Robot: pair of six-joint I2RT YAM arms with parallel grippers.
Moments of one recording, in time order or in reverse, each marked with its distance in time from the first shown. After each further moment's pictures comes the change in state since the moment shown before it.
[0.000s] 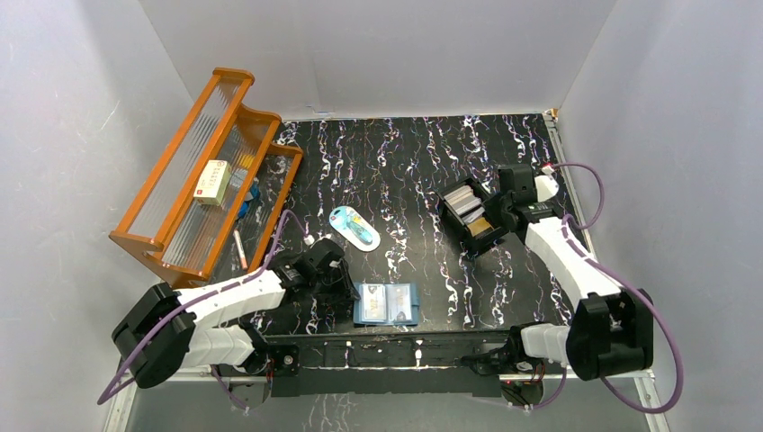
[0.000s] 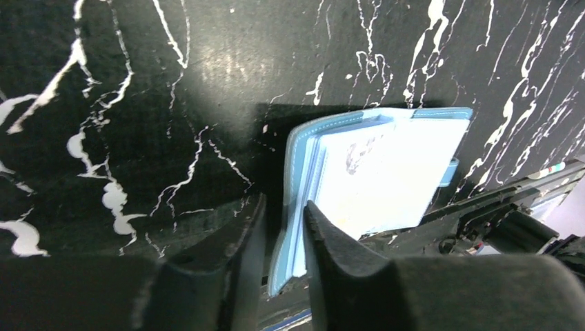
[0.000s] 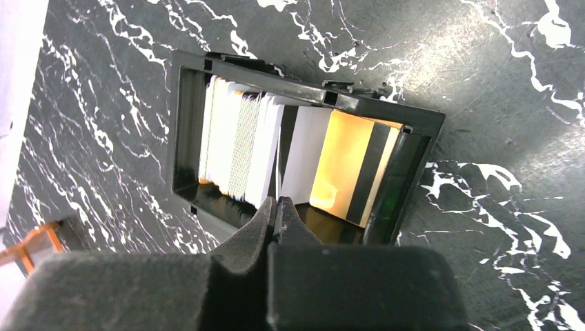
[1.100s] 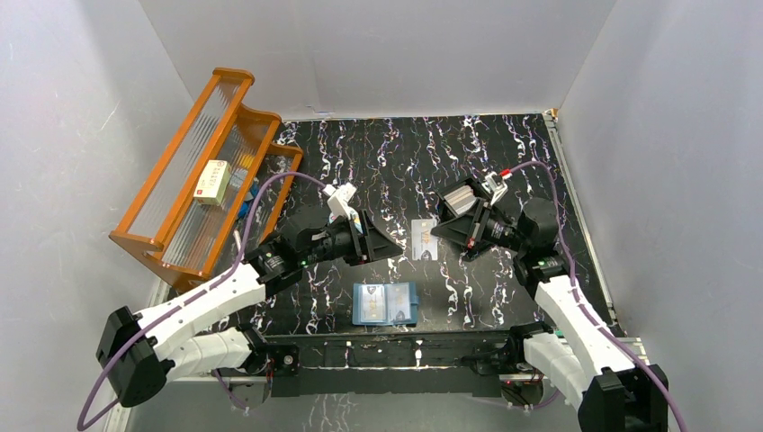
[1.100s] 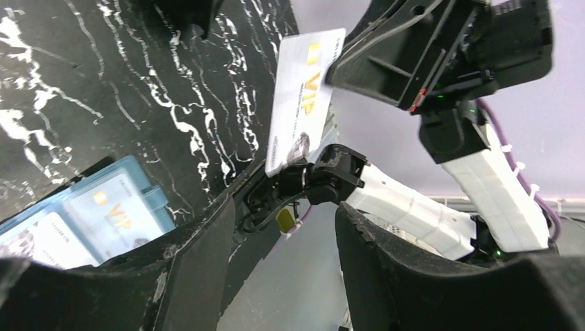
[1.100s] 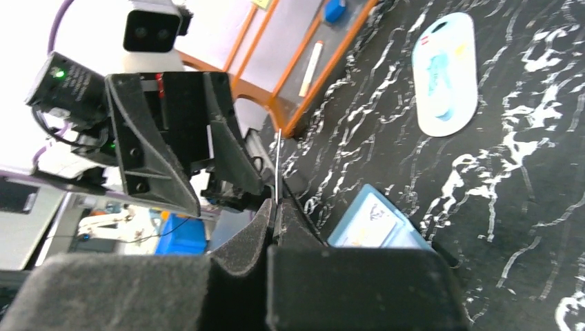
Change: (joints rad) left arm 0.000 -0.157 0.241 0.256 0.245 0.090; right arm 0.008 -0.399 -0.352 0.632 -1.163 -0.217
